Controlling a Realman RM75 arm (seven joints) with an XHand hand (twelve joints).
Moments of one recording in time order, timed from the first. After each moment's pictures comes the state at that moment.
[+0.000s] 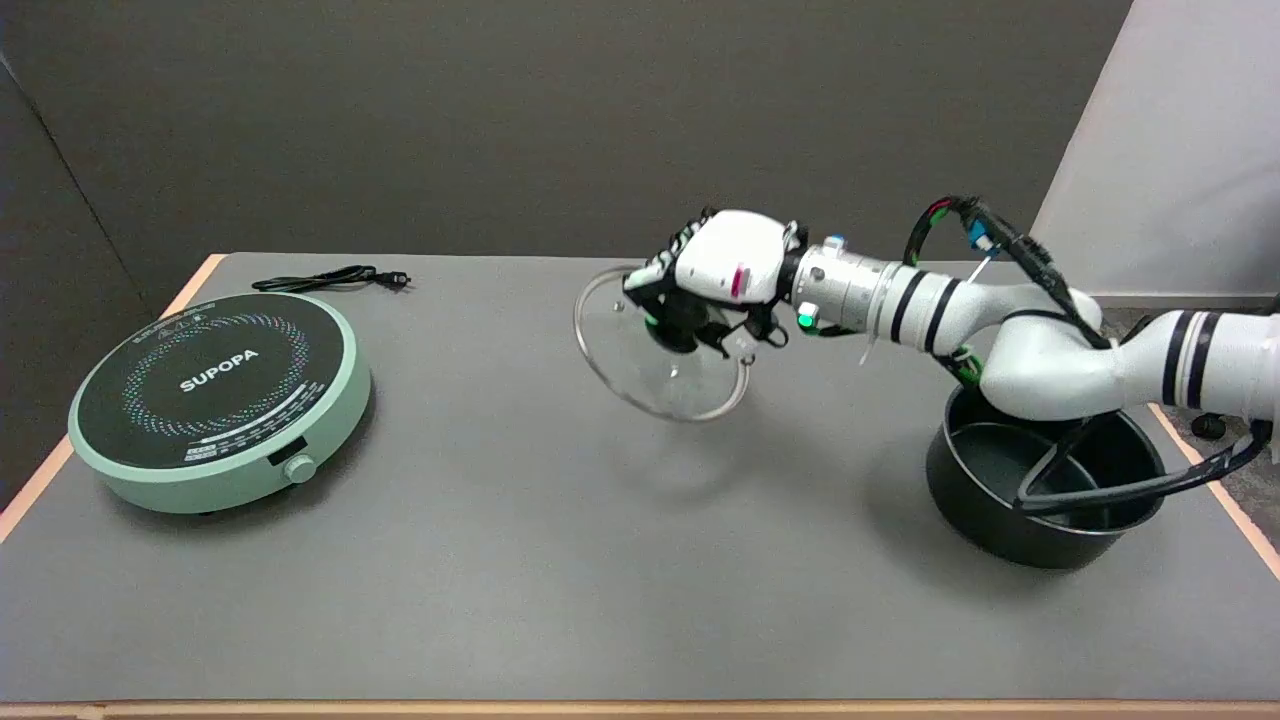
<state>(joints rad) 1.06 -0.55 0.04 -1.41 -2.29 0.35 0.25</state>
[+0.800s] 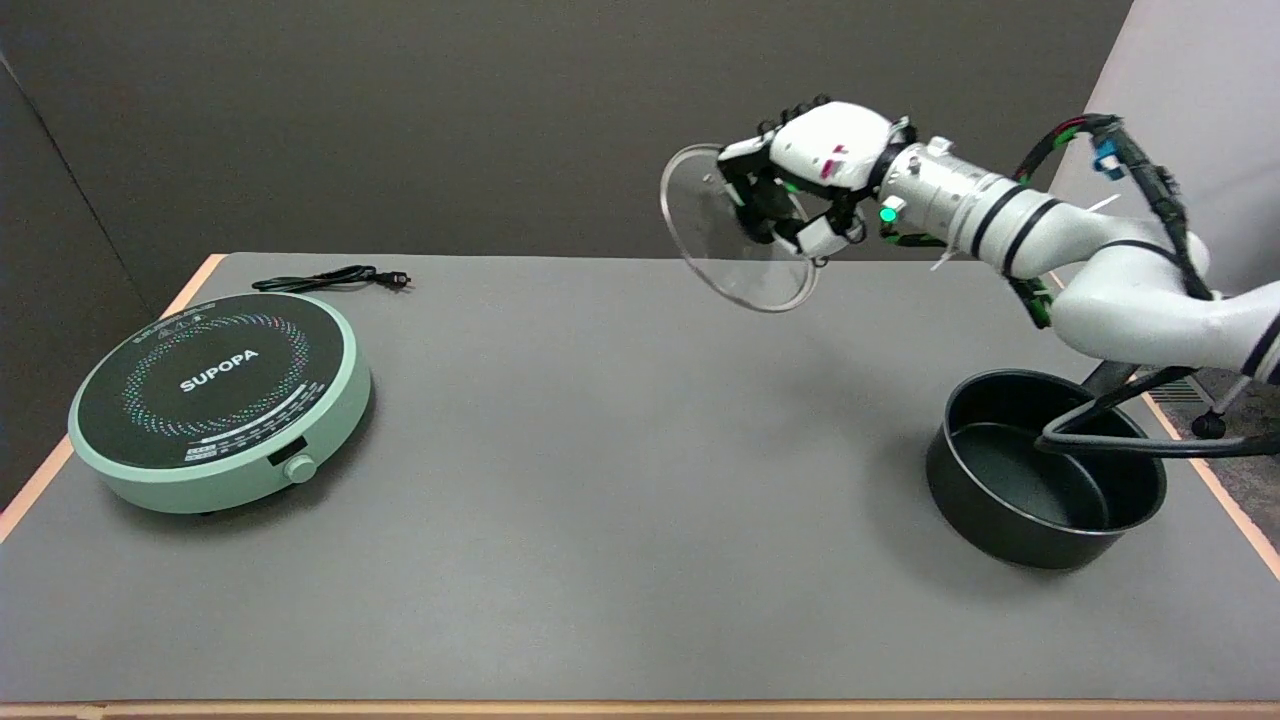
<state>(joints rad) 0.85 -0.44 0.54 -1.45 -2.26 0.18 0.24</state>
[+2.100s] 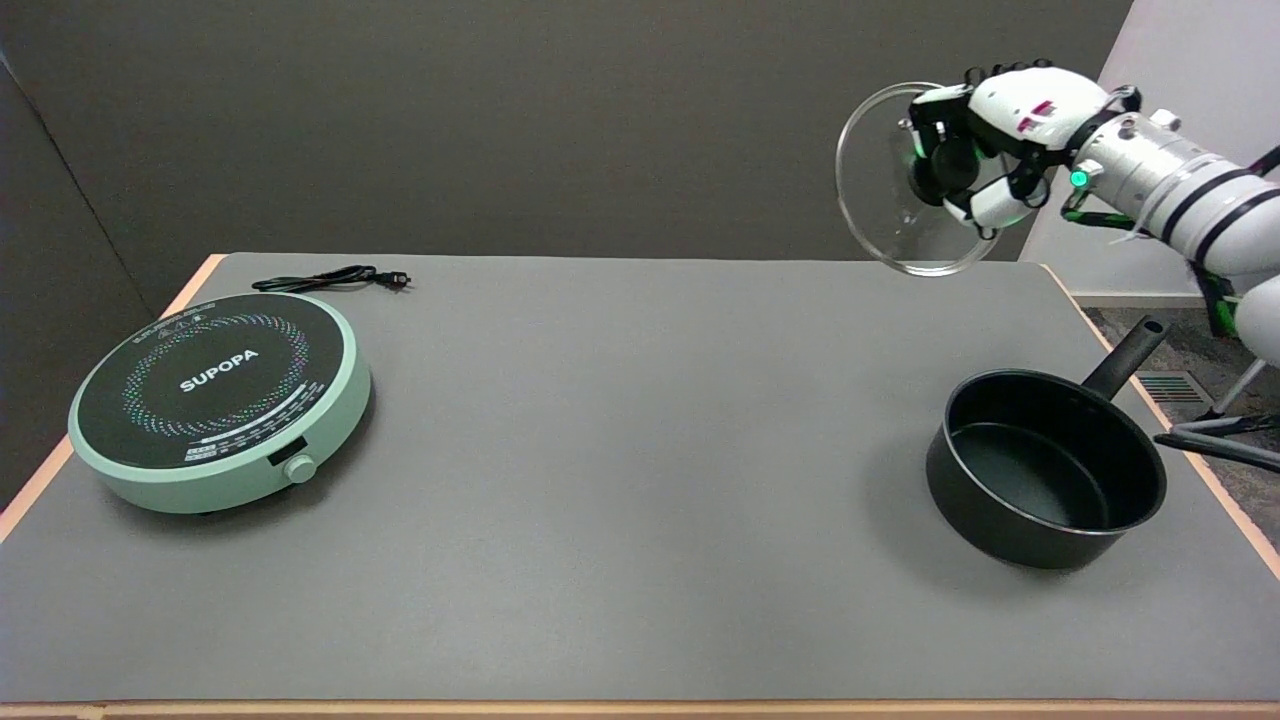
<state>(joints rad) -0.01 -0.36 1.63 -1.57 -2.25 0.01 0.25</state>
